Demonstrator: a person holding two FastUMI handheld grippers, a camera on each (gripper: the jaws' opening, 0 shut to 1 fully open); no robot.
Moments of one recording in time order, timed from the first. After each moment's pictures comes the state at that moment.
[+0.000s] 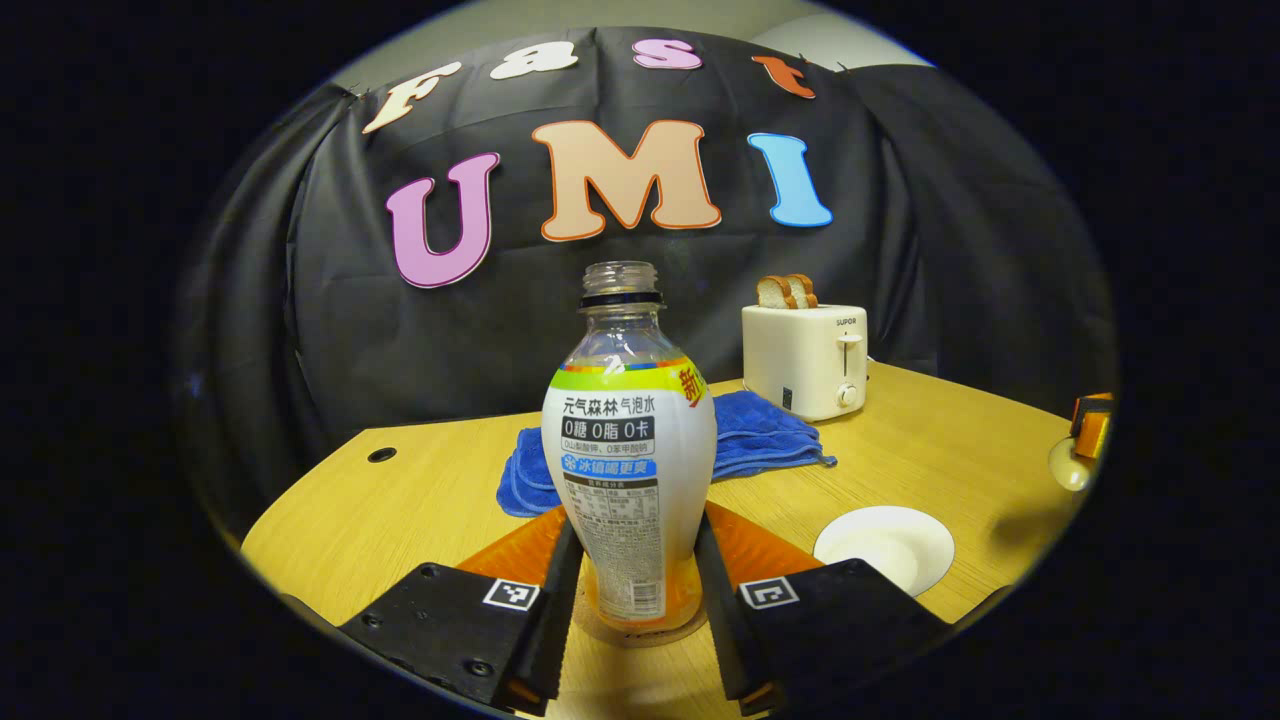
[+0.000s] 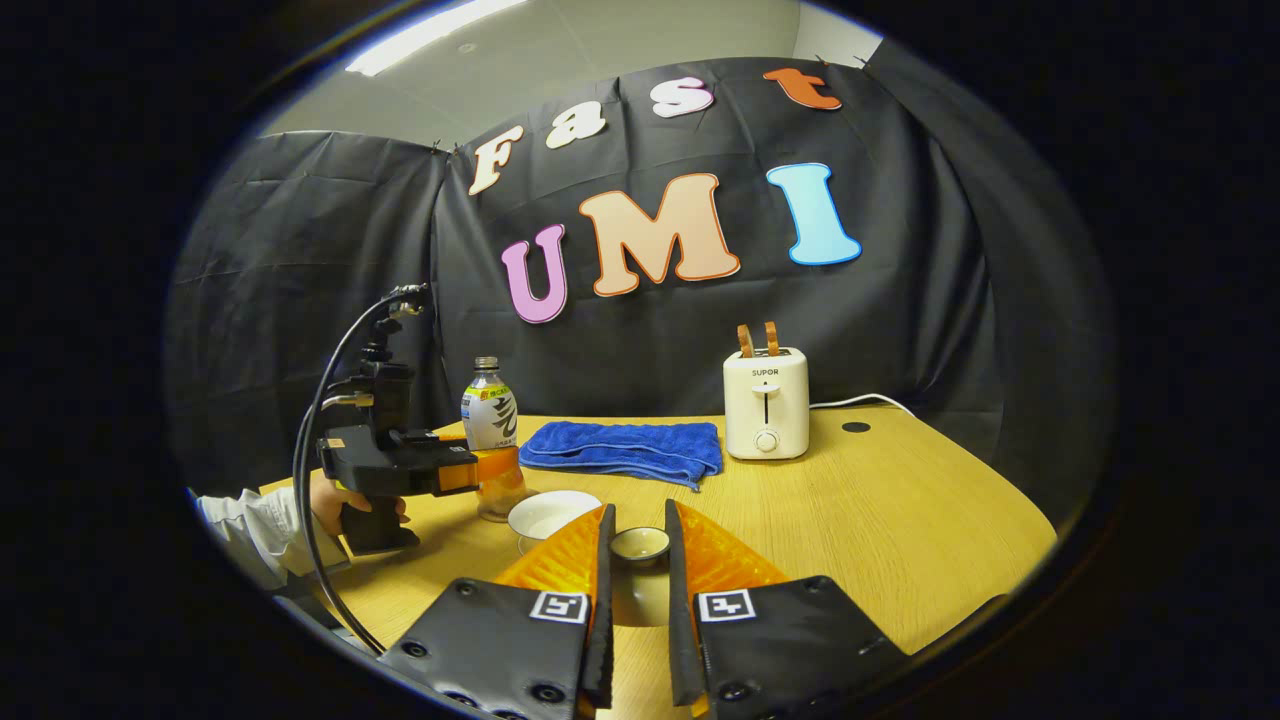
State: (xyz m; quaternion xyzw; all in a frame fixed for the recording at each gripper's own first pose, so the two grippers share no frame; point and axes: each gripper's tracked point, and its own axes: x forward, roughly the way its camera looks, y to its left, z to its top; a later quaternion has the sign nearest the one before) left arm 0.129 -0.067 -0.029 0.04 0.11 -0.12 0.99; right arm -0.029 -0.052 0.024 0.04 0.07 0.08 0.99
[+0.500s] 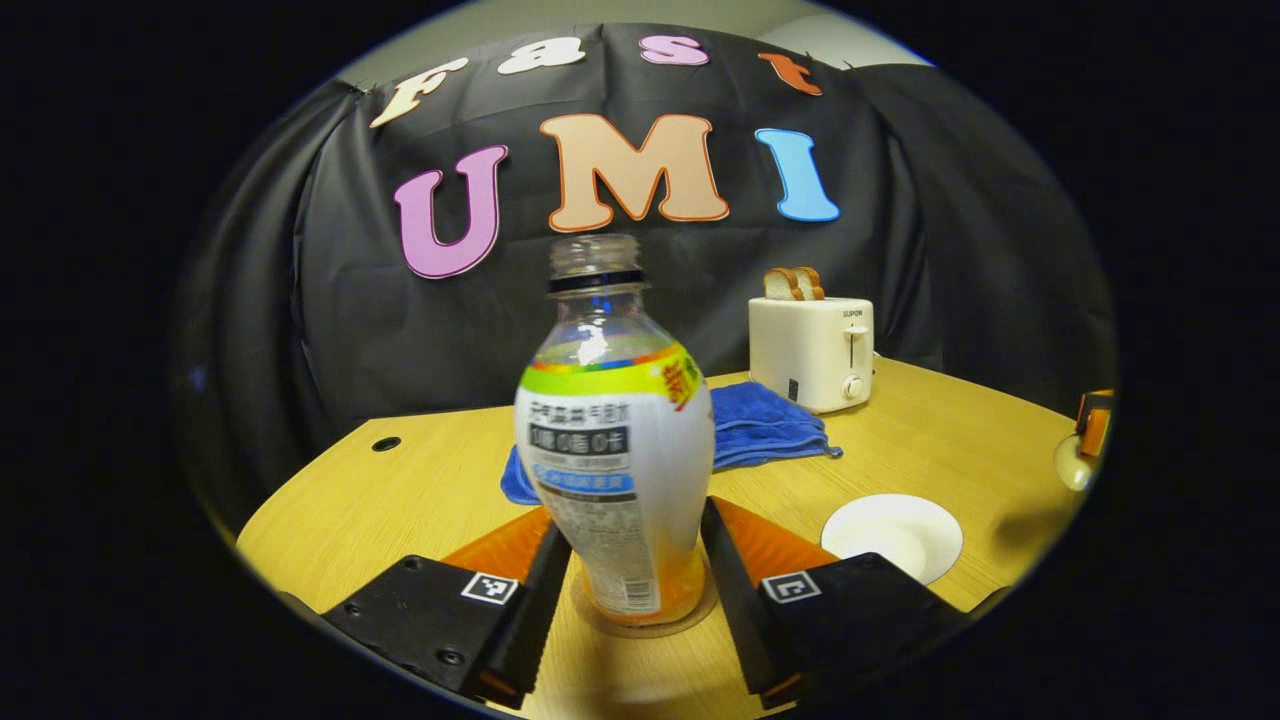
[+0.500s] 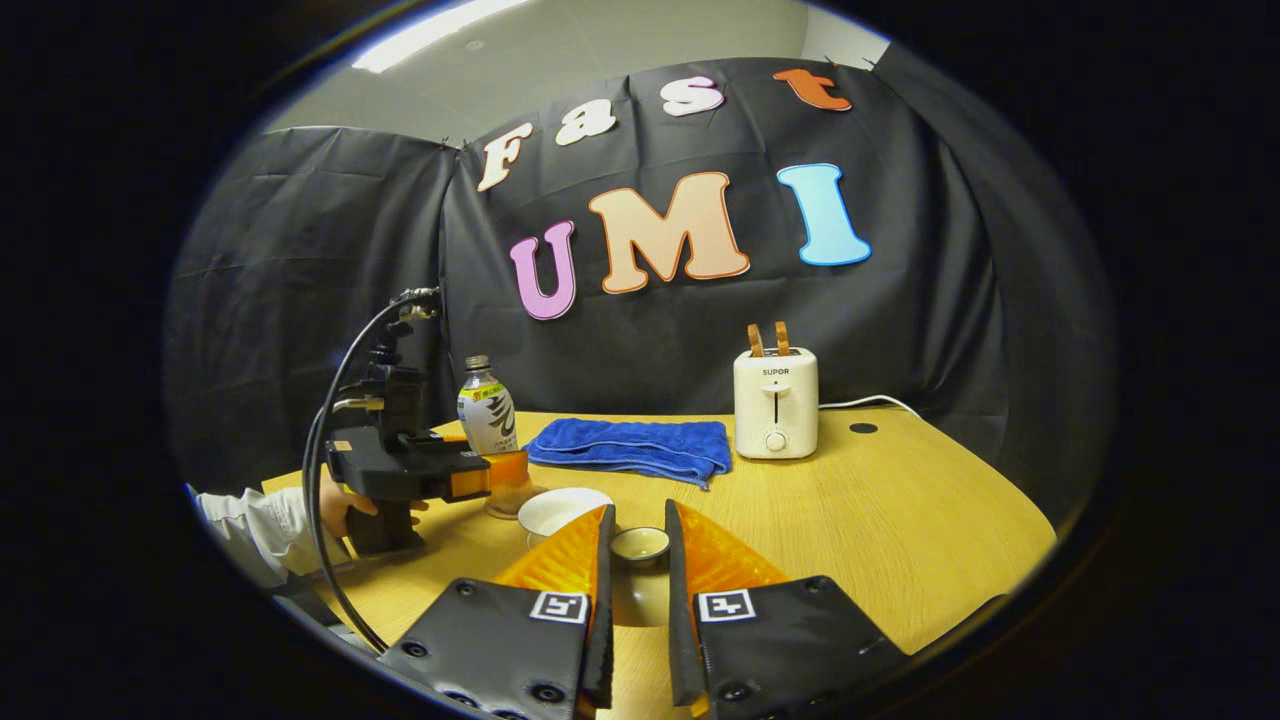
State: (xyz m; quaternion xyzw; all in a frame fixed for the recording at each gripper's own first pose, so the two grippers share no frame) left arm 0.126 -0.064 -0.039 0.05 0.12 -0.11 0.99; right arm -0.031 -0.041 0.023 0.03 0.07 0.09 0.99
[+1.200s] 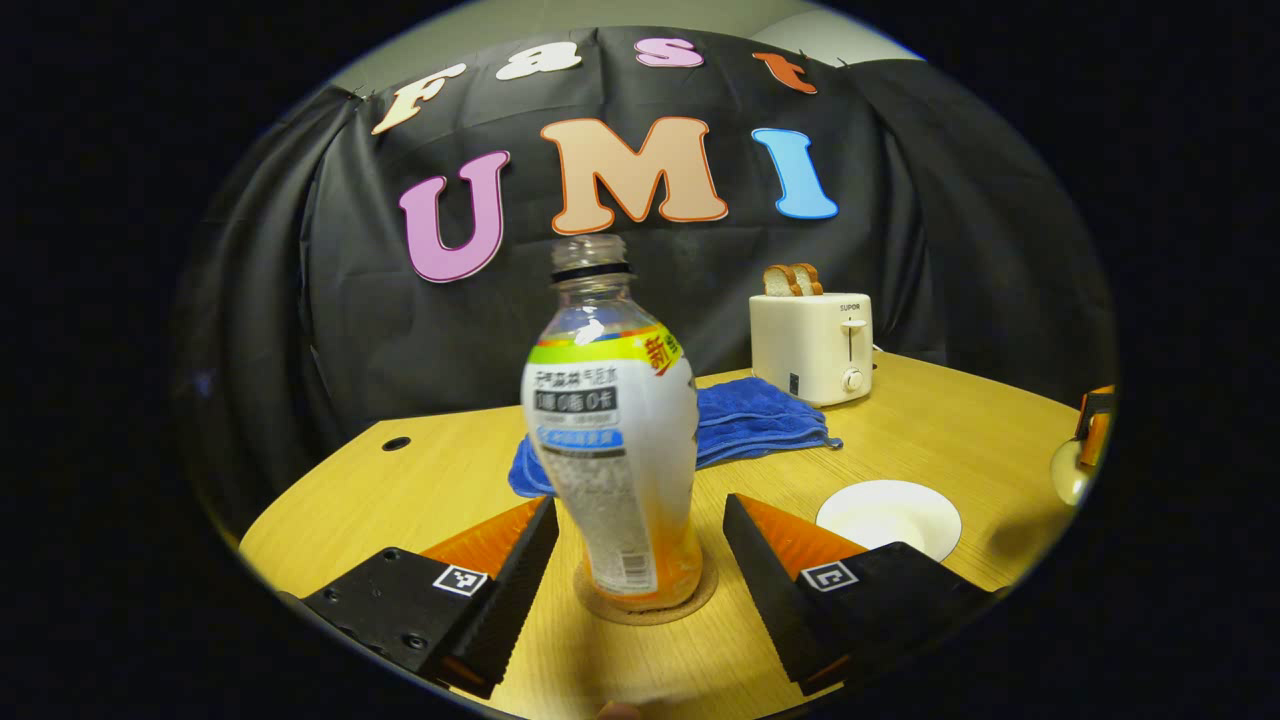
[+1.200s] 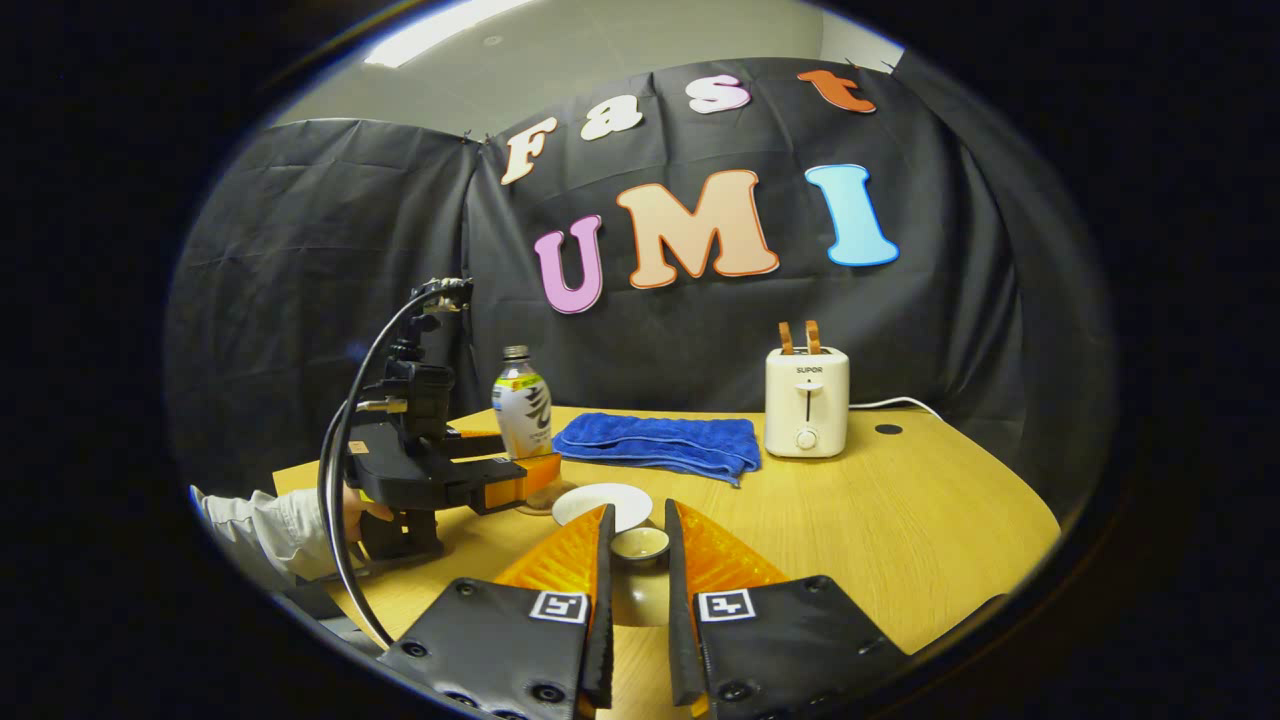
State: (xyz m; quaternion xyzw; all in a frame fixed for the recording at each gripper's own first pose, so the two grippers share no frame) left arm 0.111 -0.053 -0.032 0.06 0.10 -0.09 0.99; right arm -0.036 0.000 0.022 0.02 0.07 0.12 0.99
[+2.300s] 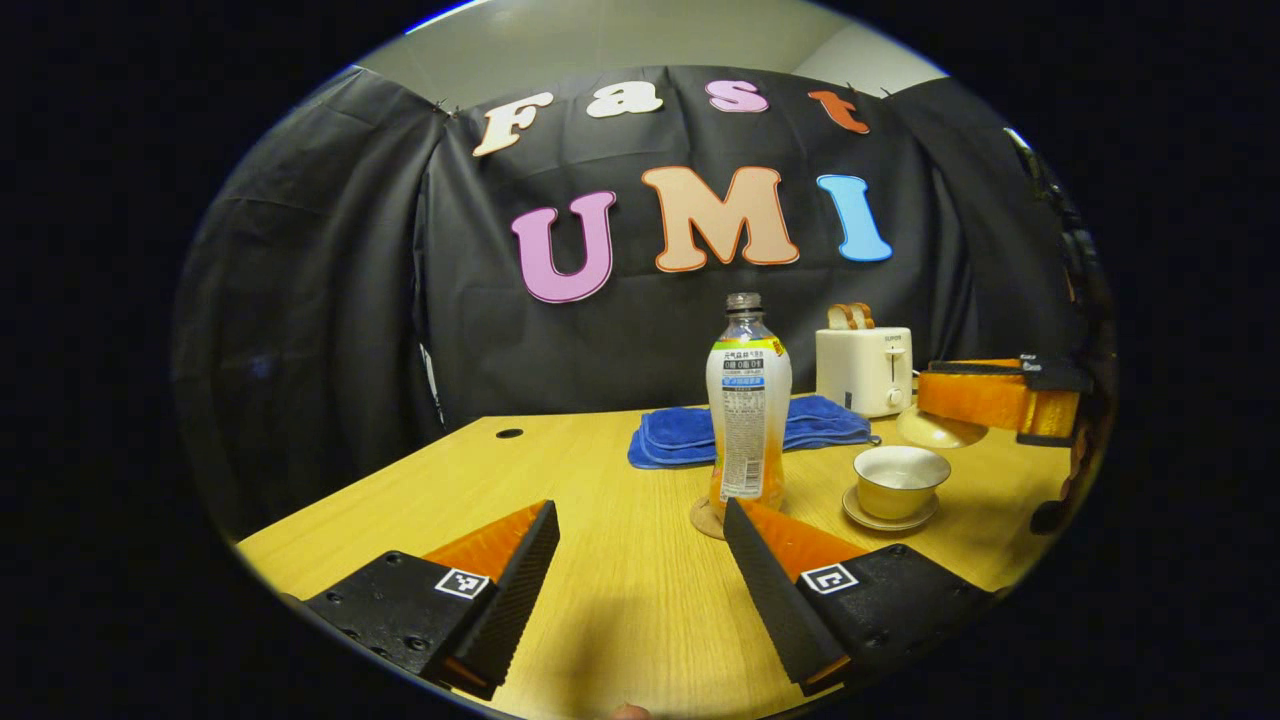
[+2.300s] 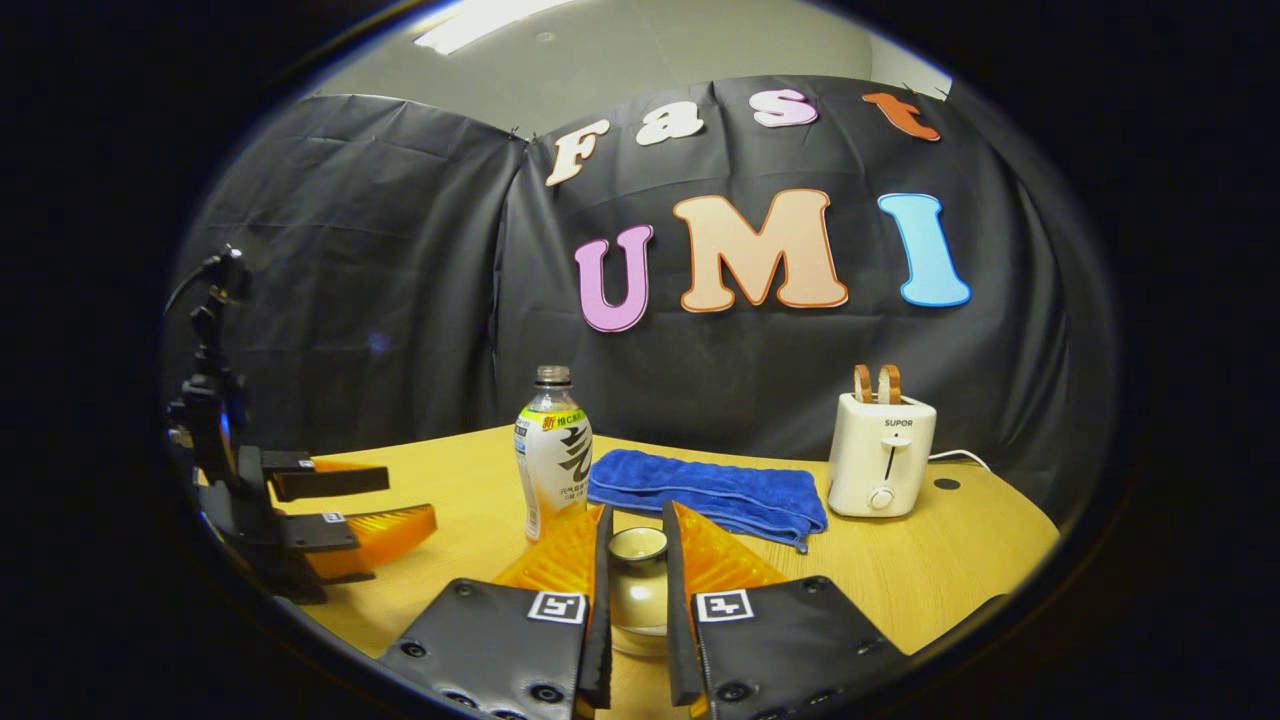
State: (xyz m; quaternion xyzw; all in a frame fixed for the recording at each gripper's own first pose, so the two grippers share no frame) left arm 0.008 0.034 -0.018 0.03 0.05 0.00 1.00; right arm 0.056 0.073 0.023 -0.02 0.03 0.15 0.99
